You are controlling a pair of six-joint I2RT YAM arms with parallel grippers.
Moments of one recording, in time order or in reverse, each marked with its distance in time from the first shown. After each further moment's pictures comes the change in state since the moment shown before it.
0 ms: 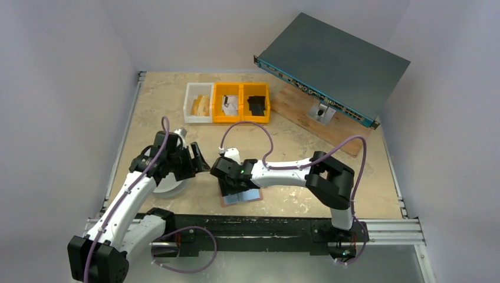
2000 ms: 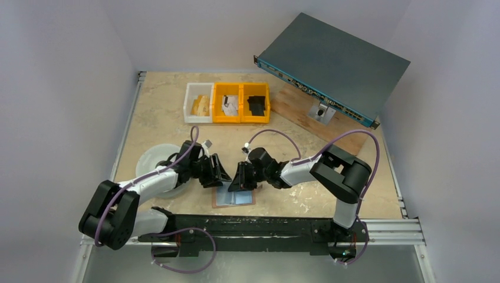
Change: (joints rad) left arm -0.165 0.348 -0.264 0.625 0.214 -0.175; right arm -0.257 -0.082 -0.516 0.850 -0.622 0.169
